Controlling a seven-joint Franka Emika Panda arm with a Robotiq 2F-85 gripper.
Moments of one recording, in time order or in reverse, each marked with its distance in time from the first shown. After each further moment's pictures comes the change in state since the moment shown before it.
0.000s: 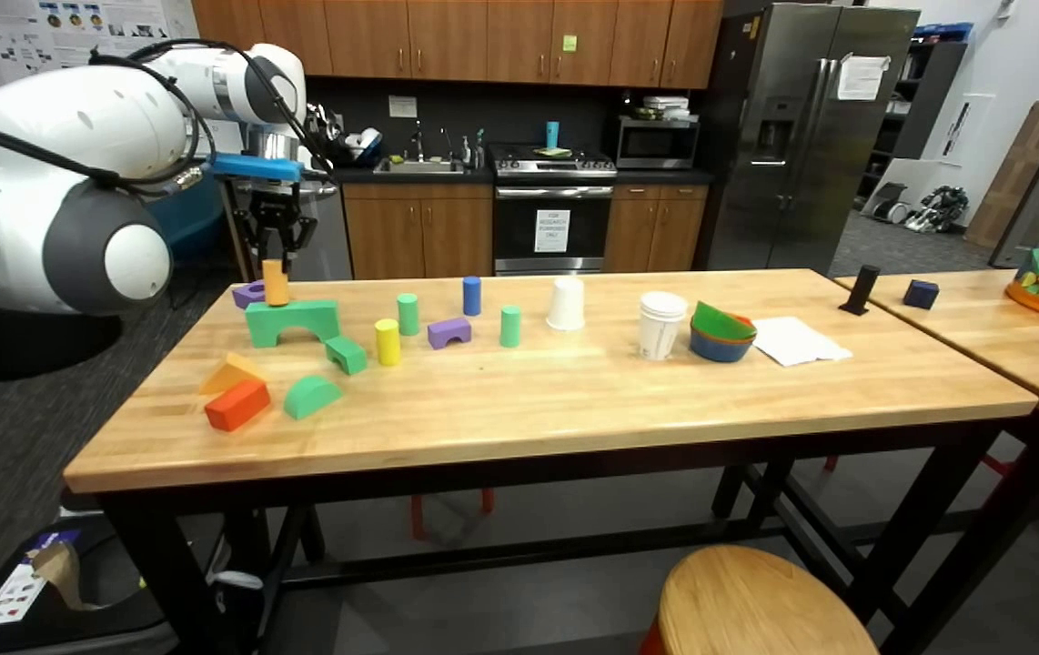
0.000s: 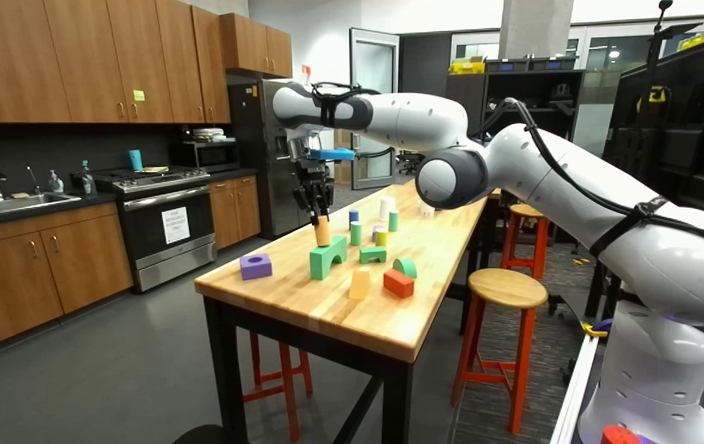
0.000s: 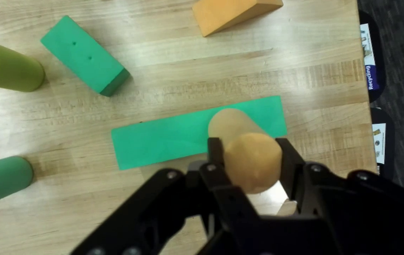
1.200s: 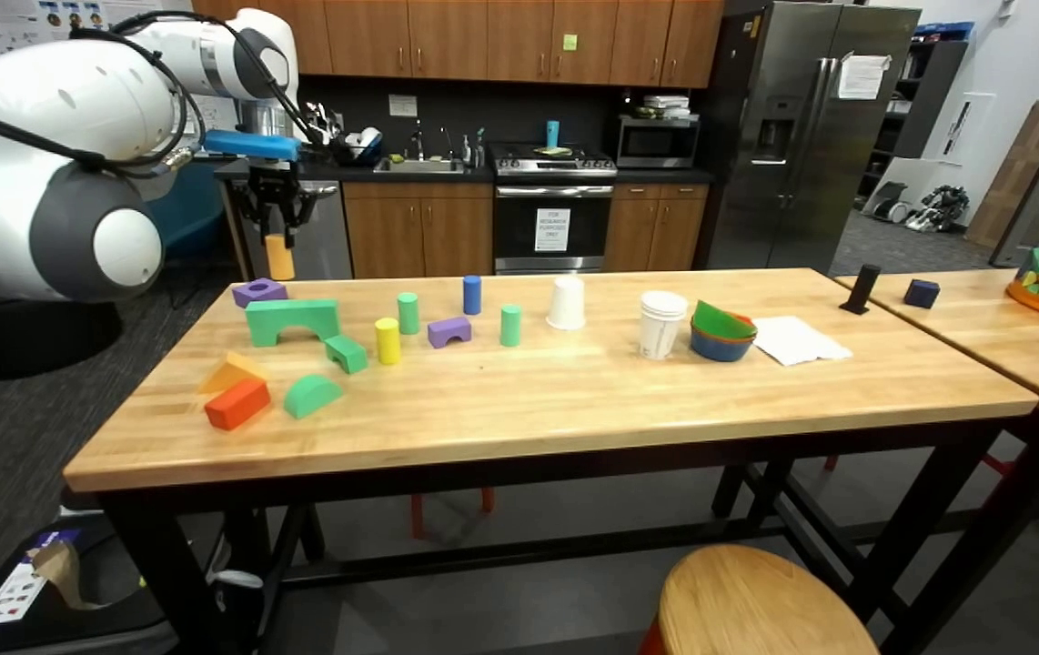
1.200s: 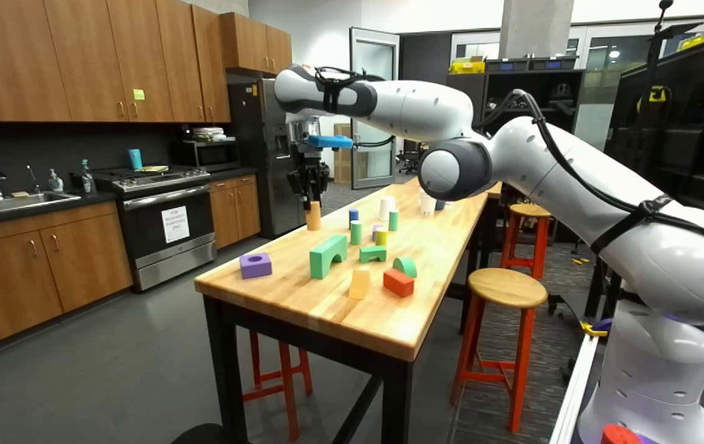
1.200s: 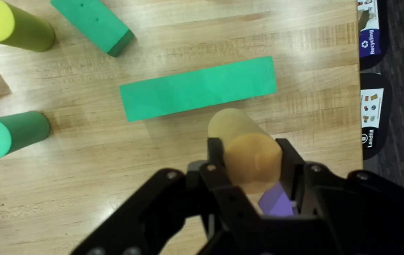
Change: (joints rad) arm 0.002 -0.043 0.002 0.006 0.000 0.083 0.000
